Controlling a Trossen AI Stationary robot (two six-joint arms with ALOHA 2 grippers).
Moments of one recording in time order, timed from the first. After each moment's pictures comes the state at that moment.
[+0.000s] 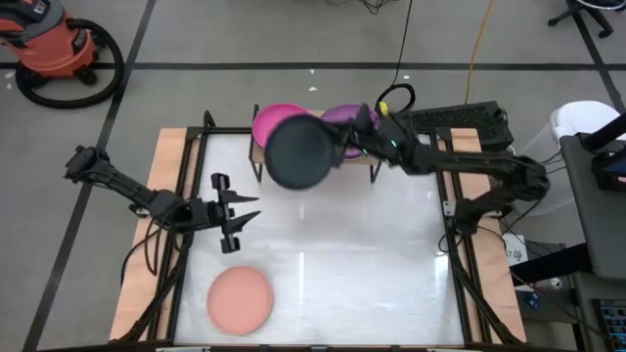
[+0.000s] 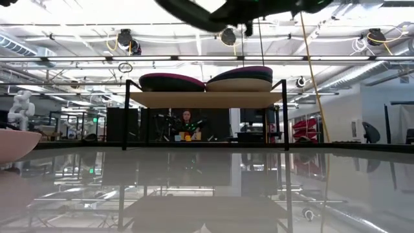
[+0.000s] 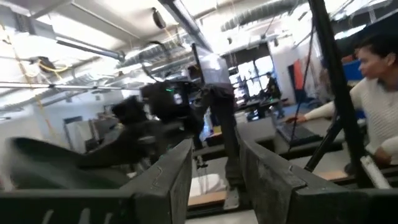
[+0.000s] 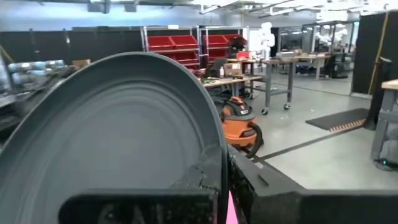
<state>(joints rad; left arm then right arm) -0.46 0.90 0.49 0.81 -0.51 0.49 -0.29 1.41 1.04 0.44 0.14 0.06</state>
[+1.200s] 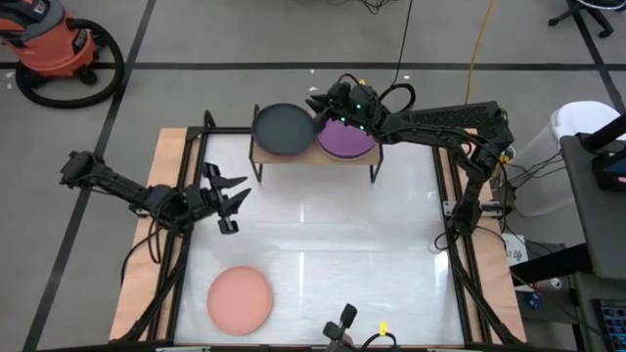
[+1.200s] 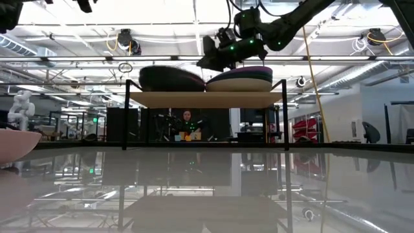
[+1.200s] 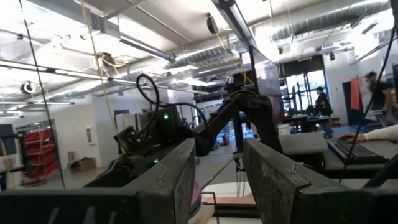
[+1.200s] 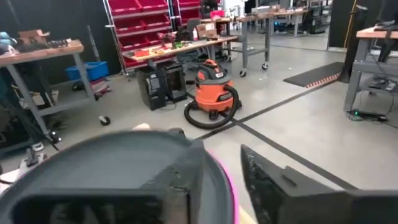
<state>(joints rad) -0.36 0.80 0.30 1.02 -0.59 0.47 -0.57 1.82 1.31 0.42 -0.06 0.12</state>
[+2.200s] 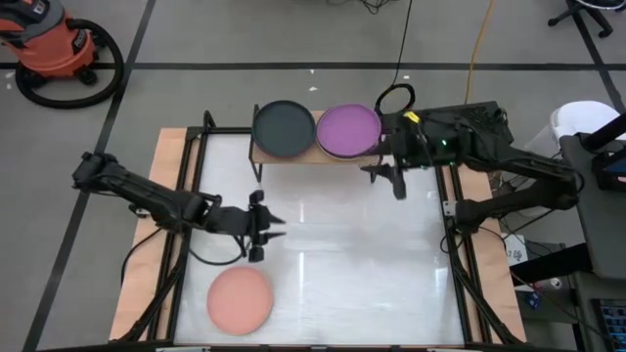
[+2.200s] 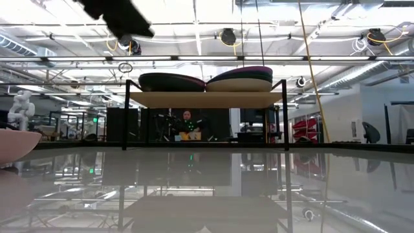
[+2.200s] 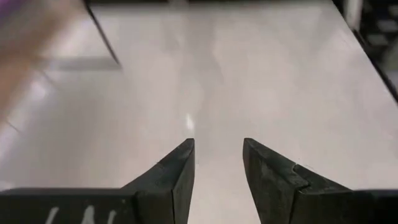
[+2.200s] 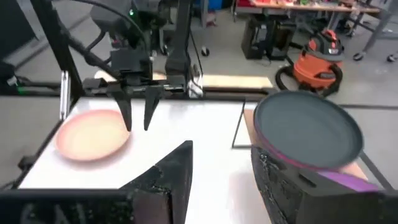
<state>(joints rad) -0.32 1.19 0.84 -0.24 -0.32 -0.15 -0.18 1.10 1.31 -0.55 -0.13 -0.09</state>
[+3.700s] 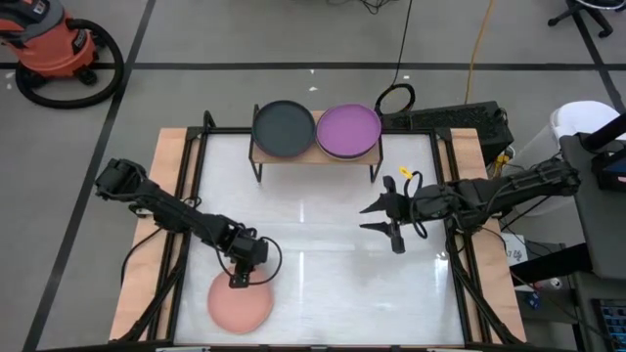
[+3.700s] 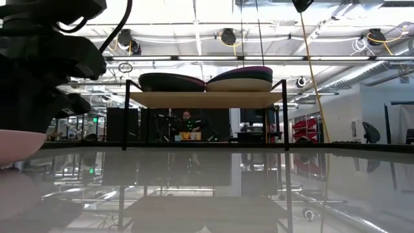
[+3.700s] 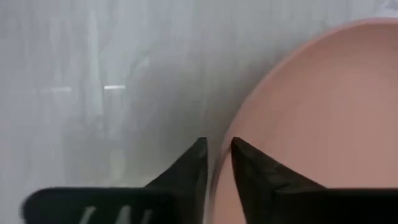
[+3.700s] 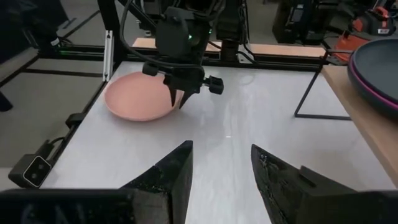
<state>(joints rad) -0.40 1.48 0.71 -0.44 0.17 -0.42 0.24 1.01 0.88 -0.28 0.16 0.09</state>
